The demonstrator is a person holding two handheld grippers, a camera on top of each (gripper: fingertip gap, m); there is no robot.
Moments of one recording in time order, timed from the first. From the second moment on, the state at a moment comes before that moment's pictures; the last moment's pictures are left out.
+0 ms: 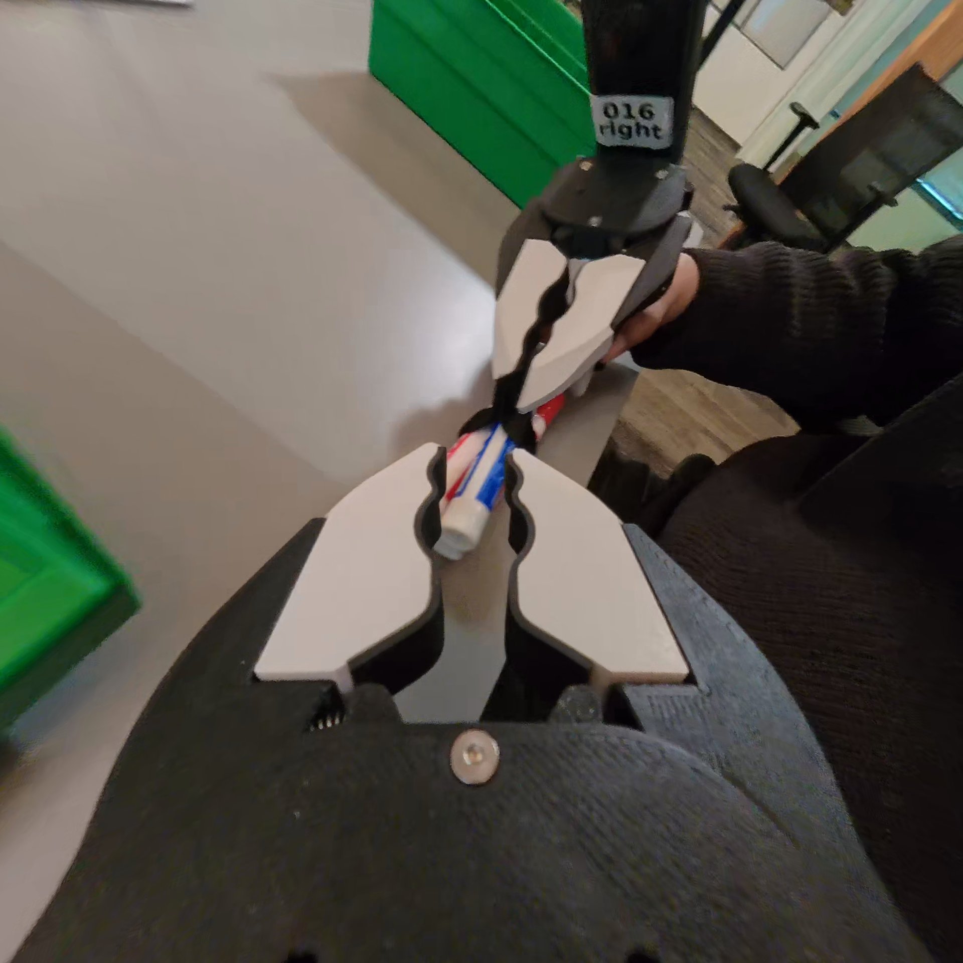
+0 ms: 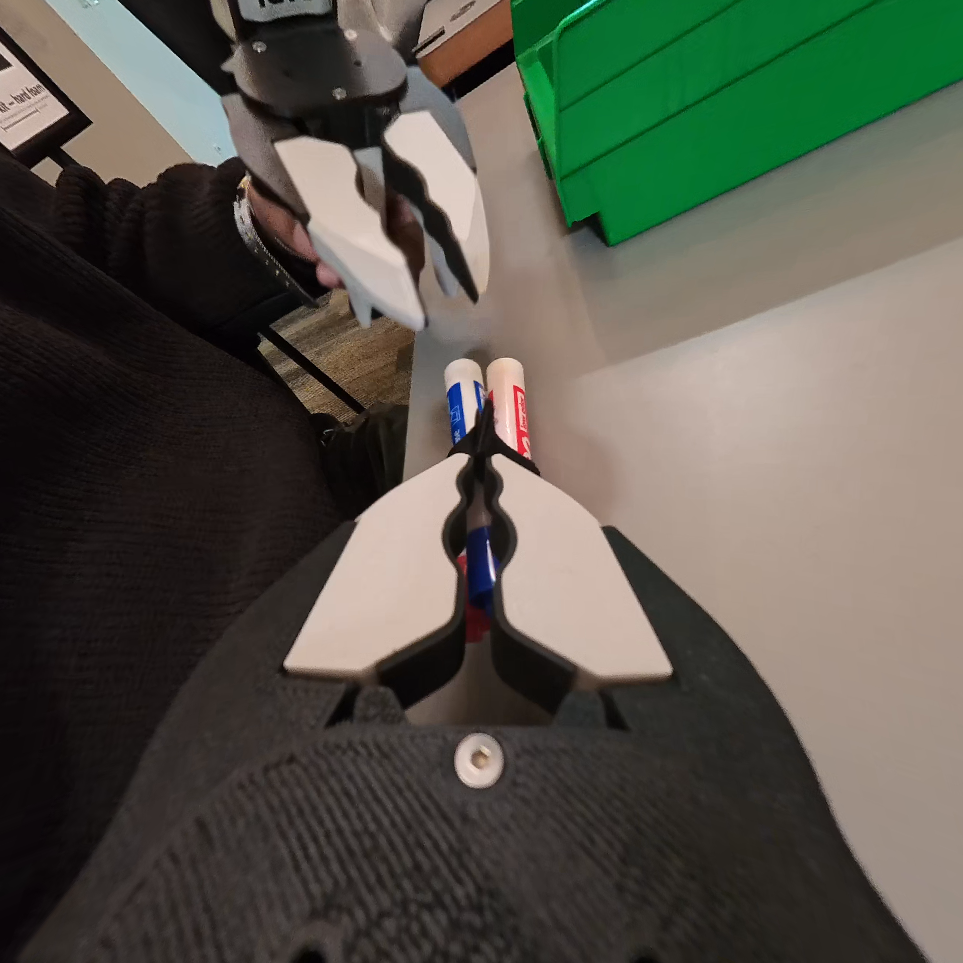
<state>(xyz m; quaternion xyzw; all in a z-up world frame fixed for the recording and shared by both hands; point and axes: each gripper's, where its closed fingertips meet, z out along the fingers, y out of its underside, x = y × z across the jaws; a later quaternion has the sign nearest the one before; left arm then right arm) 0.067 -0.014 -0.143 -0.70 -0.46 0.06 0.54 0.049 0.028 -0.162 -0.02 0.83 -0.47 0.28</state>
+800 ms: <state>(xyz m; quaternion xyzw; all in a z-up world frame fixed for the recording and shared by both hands) 0.068 0.025 -0.162 -0.72 -0.46 -0.02 0.52 0.075 0.022 -0.168 -0.06 0.84 -0.45 0.29</state>
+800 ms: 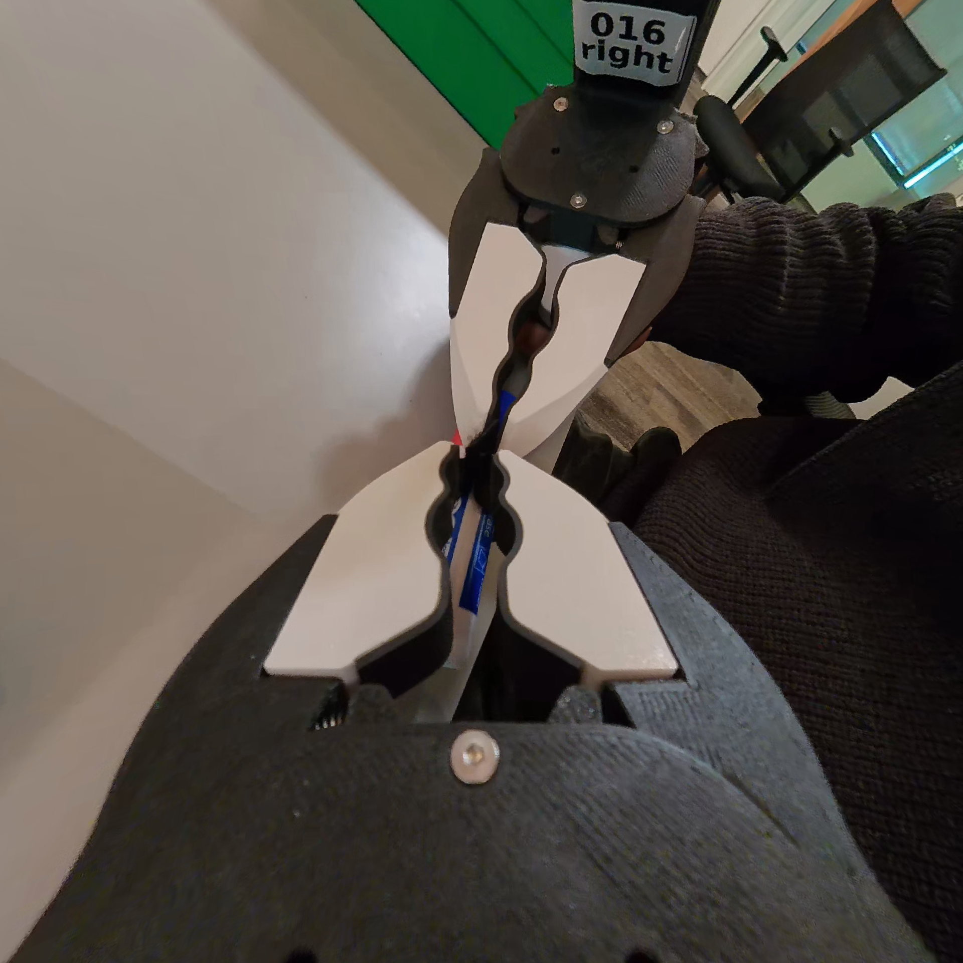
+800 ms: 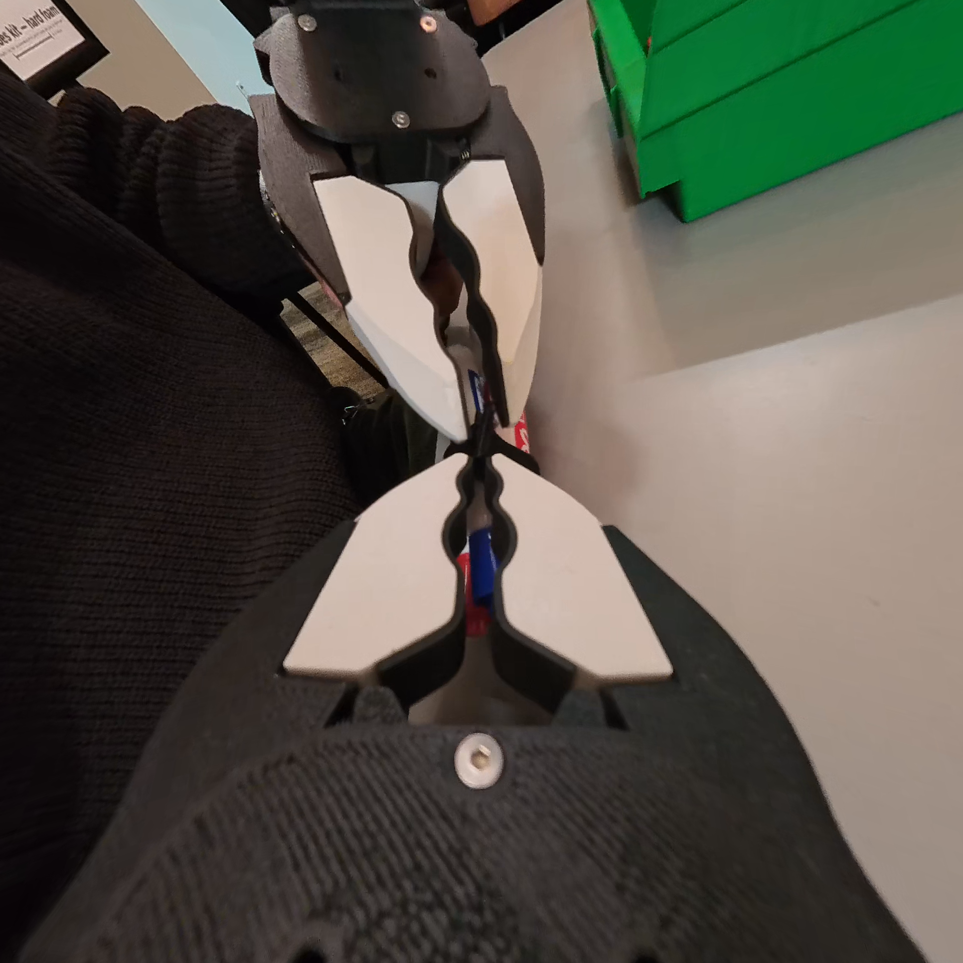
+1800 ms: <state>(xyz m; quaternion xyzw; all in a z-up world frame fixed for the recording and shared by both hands) 0.067 0.023 -0.164 -0.71 -0.47 -0.04 0.52 0.068 0.041 -0.192 -0.19 0.91 -0.35 0.10</state>
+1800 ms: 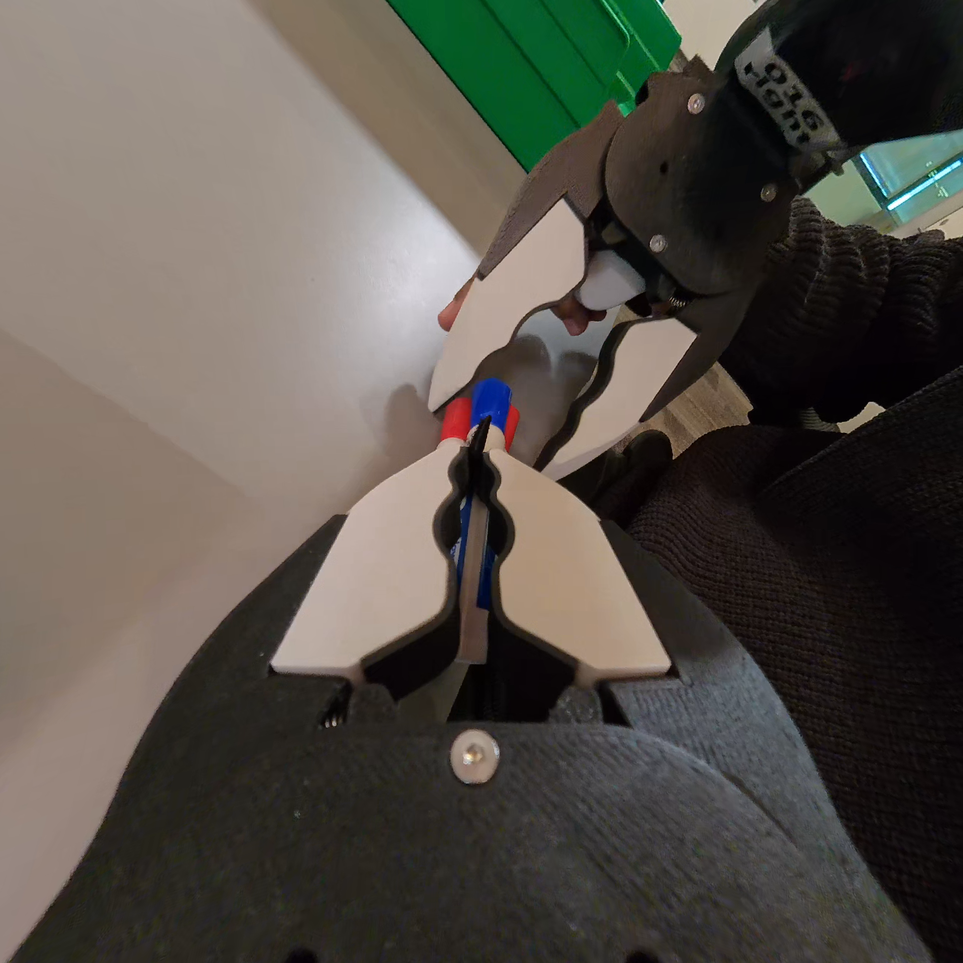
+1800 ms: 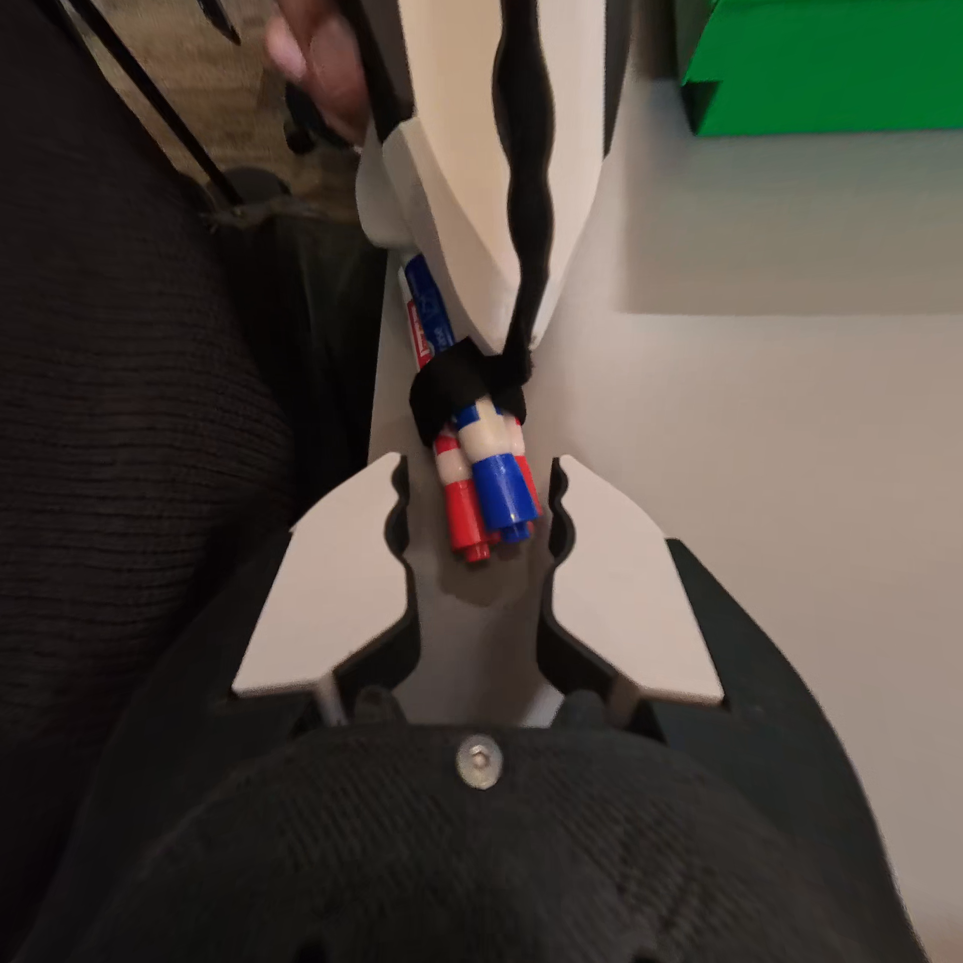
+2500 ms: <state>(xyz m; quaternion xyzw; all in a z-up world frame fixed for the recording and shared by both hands) 0.070 0.023 -0.165 -0.72 -0.47 -0.04 0.51 0.063 0.050 -0.206 -0.22 0.92 -0.31 0.06</state>
